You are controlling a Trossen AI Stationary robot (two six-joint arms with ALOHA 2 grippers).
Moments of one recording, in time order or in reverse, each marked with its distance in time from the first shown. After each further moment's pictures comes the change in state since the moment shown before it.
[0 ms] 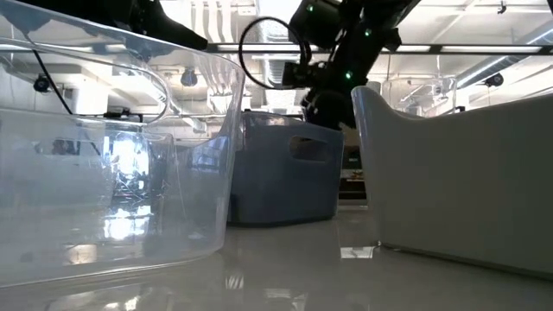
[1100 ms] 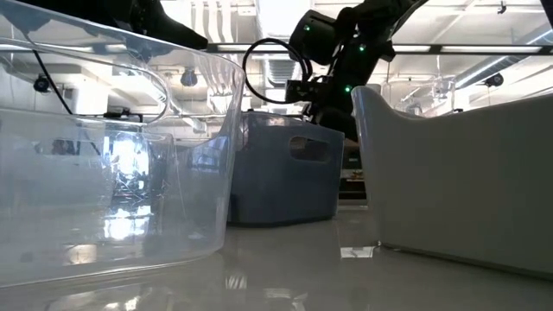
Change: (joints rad) left arm 0.000 0.000 0.000 0.007 0.000 -0.002; right arm -0.070 0.023 -0.001 -0.039 0.000 -0.076
